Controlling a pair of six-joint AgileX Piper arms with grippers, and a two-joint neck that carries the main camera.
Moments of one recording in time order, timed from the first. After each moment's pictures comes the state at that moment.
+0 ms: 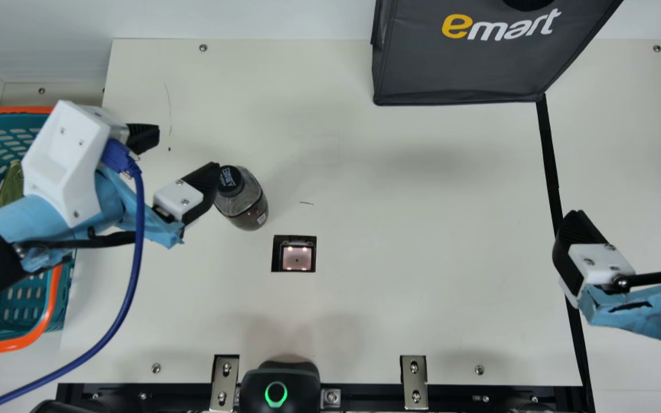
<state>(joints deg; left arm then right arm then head) -15.2 60.9 -51.2 -30.4 36.0 36.0 0.6 42.7 -69.8 -0.8 69.3 -2.2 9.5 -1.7</state>
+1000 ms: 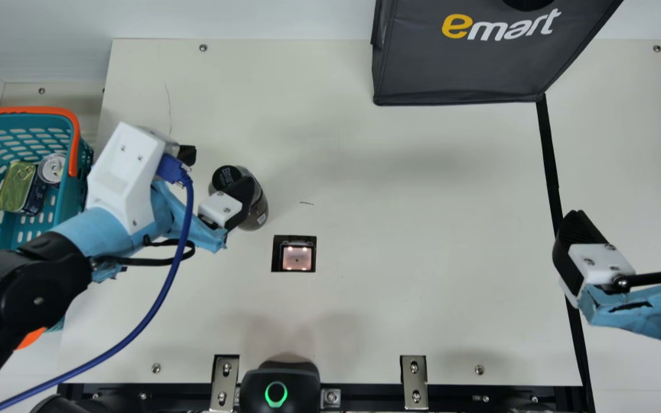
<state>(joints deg) -25.1 64.4 -45.3 -21.4 25.2 19.3 0.6 42.7 -69.8 -0.8 69.3 -2.2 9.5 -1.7</state>
